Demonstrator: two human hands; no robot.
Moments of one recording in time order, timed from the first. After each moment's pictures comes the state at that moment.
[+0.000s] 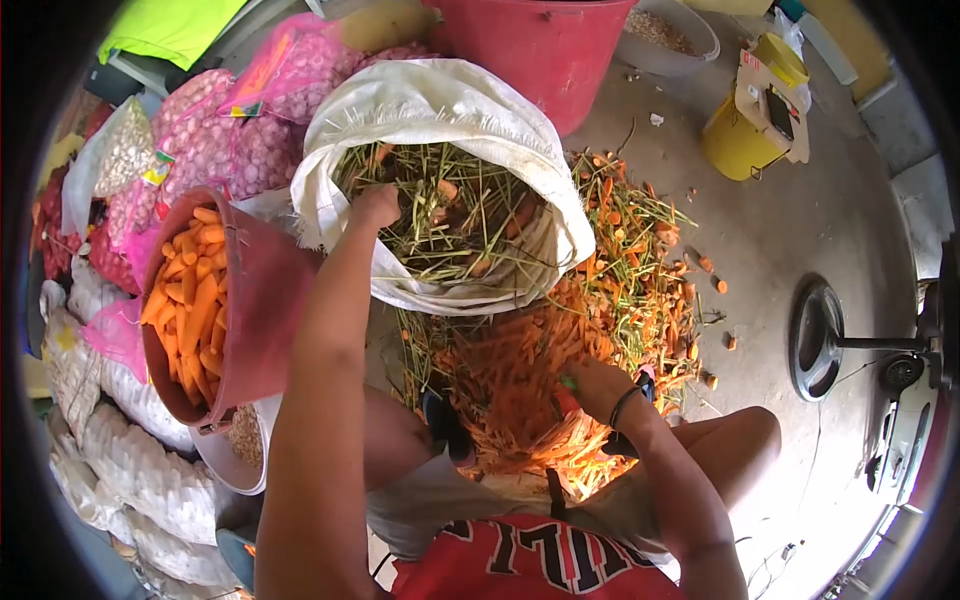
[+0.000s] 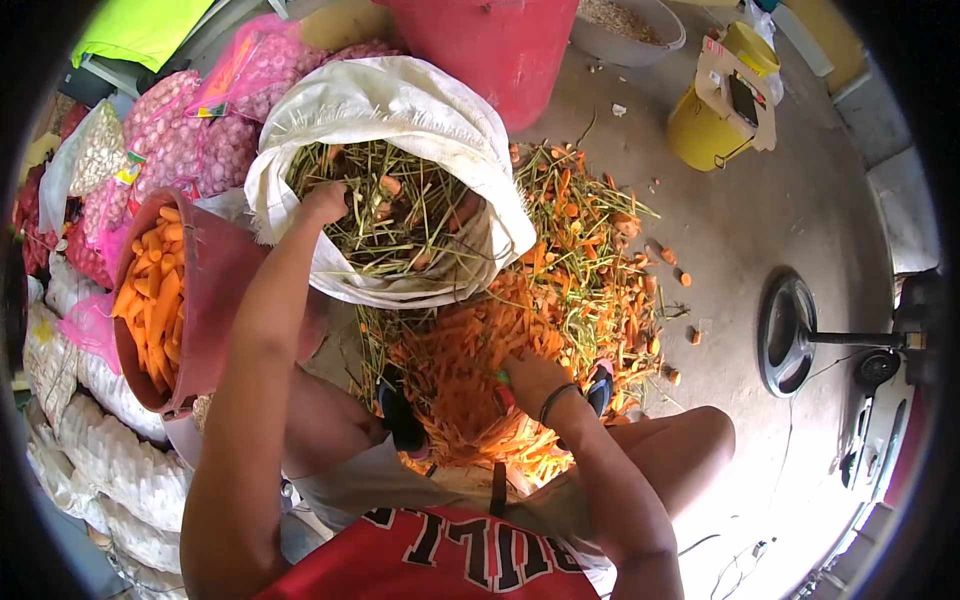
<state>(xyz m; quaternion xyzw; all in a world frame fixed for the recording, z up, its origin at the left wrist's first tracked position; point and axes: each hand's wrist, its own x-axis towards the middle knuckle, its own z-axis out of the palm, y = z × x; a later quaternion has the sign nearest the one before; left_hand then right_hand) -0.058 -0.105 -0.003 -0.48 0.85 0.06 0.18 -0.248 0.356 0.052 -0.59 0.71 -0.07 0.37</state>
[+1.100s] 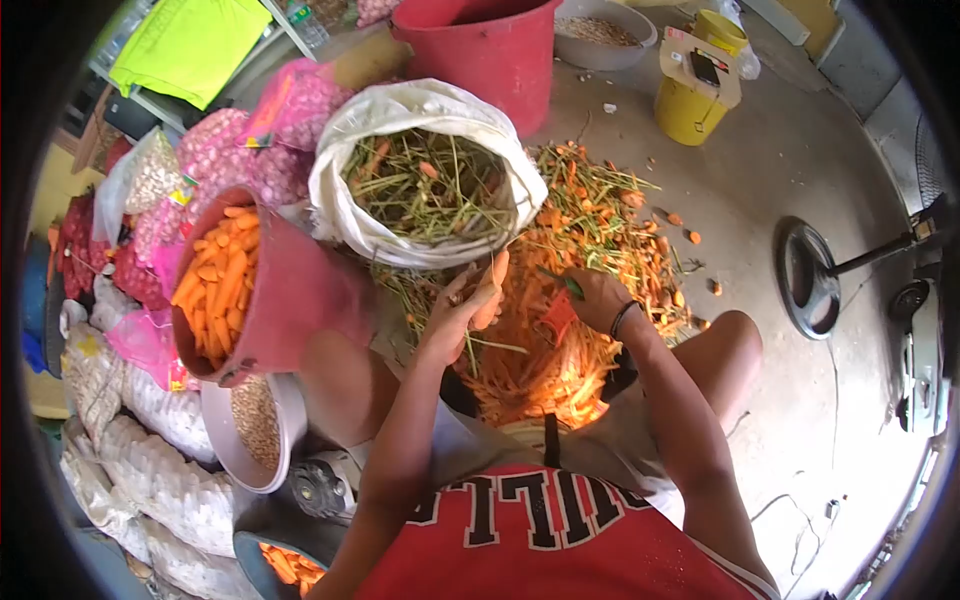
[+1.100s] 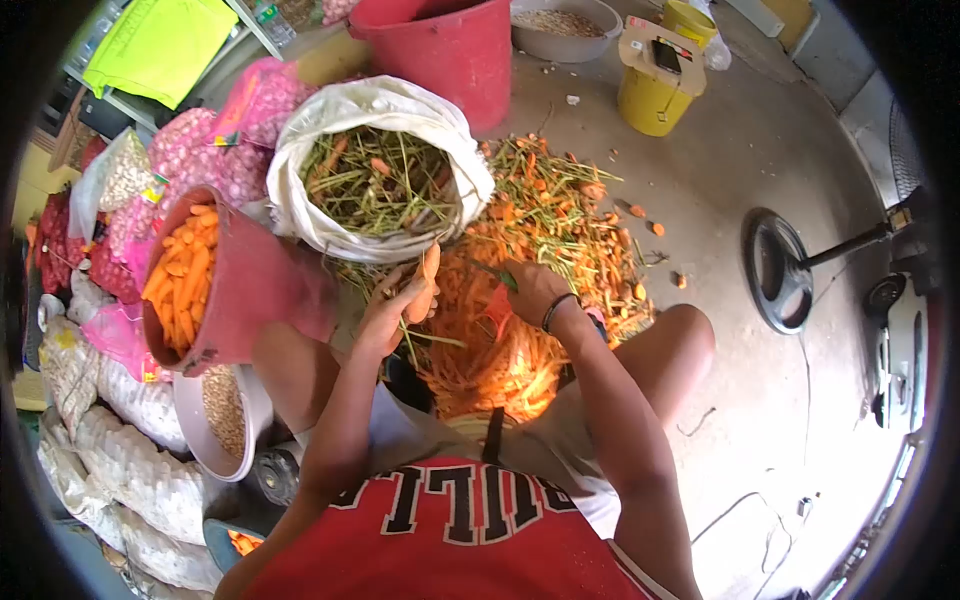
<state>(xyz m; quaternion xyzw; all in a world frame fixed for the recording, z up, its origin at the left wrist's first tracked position) -0.030 0.276 0.113 -0.33 0.49 0.78 -0.20 -0.255 0.408 0.091 -0.57 0.76 -0.23 0.23</state>
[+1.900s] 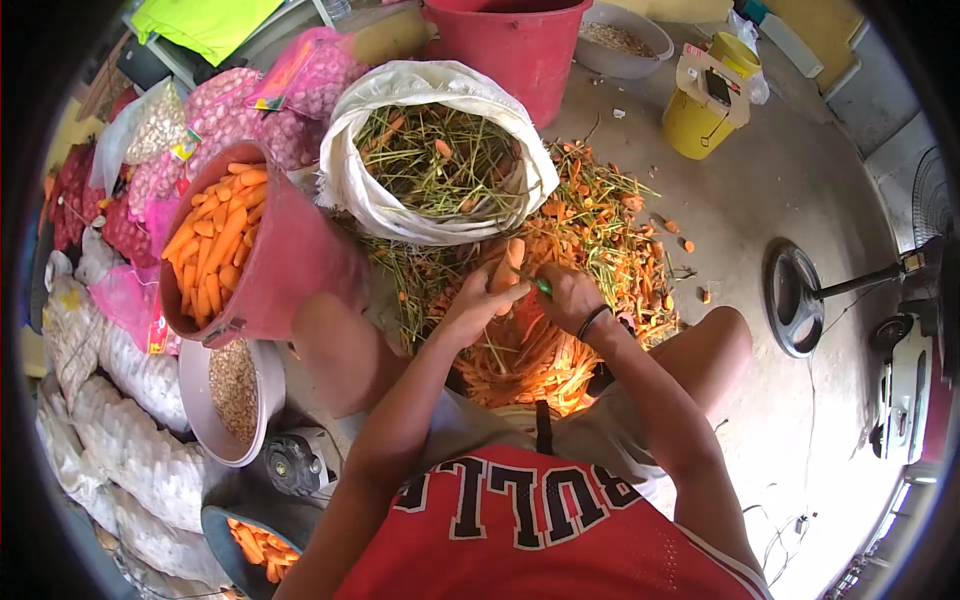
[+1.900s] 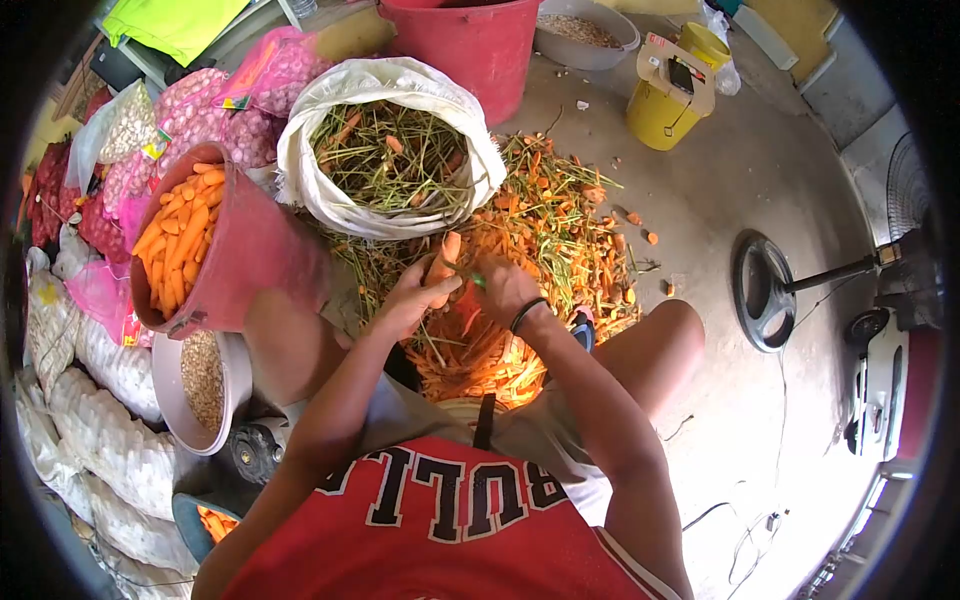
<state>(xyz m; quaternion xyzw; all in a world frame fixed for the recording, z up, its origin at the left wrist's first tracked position) -0.032 0.294 0.108 -0.30 0.54 0.77 -0.15 -0.200 0.395 0.084 -0.61 0.72 -0.29 0.15</state>
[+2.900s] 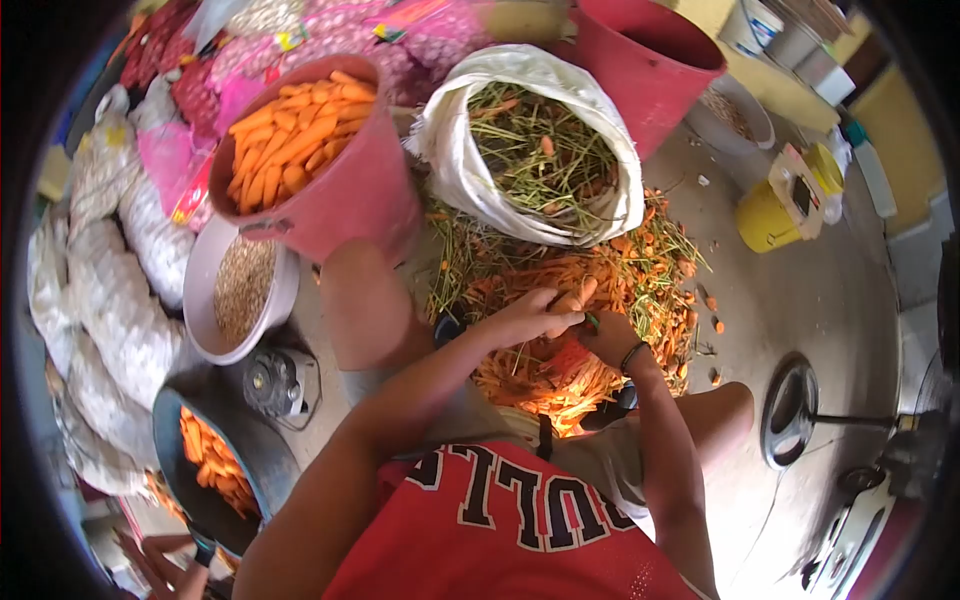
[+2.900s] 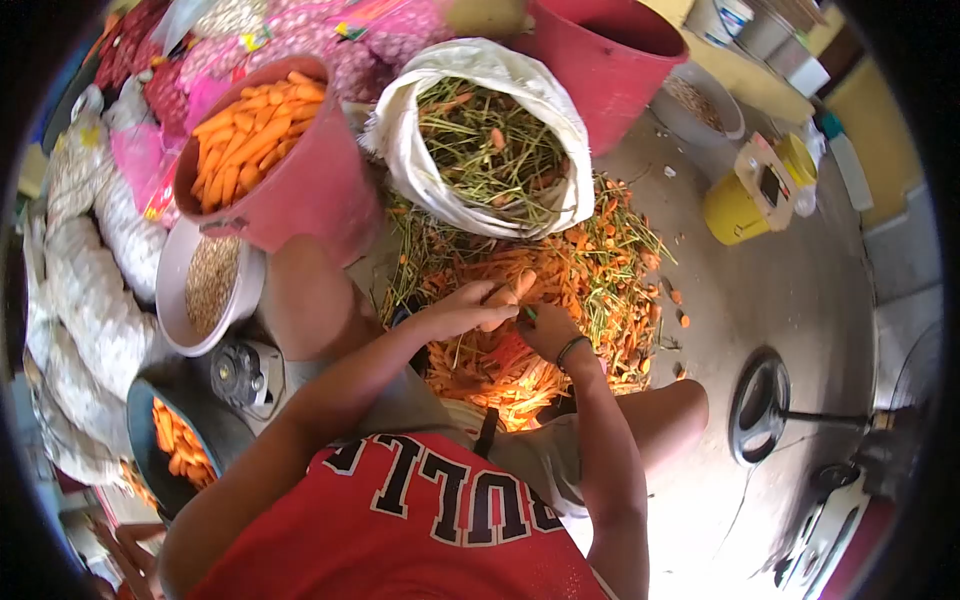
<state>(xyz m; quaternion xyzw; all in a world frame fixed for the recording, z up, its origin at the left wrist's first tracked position) -0.009 0.299 0.084 -0.32 0.65 0.68 -0.11 -0.199 0.382 0.096 -0.63 0.69 -0.11 0.36</state>
